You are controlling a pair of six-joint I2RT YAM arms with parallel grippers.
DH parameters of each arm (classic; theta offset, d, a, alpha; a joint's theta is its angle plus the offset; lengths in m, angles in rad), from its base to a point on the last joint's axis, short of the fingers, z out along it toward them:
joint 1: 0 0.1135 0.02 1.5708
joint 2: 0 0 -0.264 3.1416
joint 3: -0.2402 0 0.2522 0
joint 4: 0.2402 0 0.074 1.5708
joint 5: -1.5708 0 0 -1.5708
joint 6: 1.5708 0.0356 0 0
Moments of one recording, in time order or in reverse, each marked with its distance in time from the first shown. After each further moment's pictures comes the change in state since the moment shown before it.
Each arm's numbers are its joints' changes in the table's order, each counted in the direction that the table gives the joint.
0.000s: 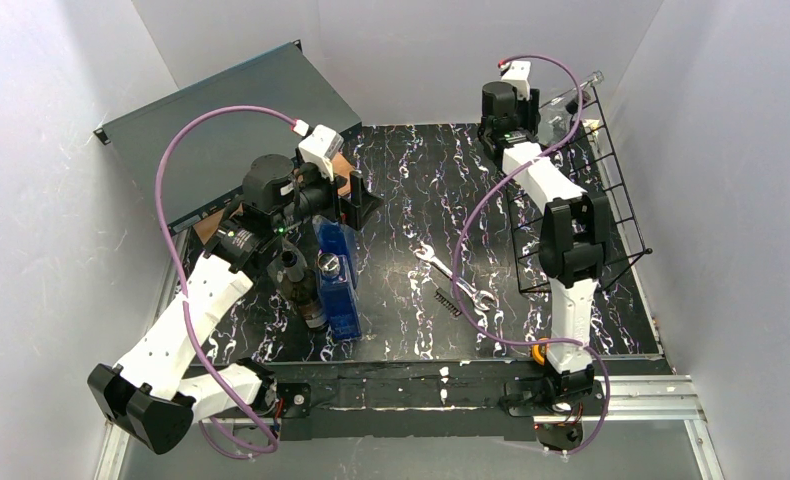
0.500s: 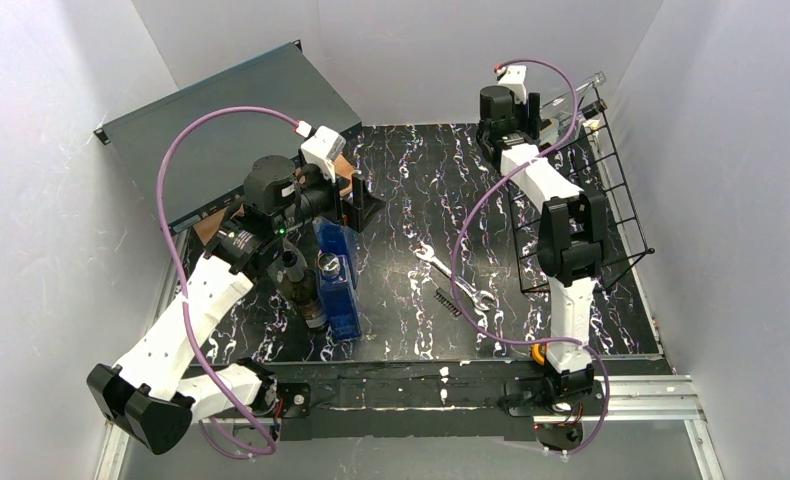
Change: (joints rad) left arm -0.013 0.003 0.000 0.000 -0.006 0.000; right arm 0.000 -0.023 0.034 -0.050 -0.009 -0.038
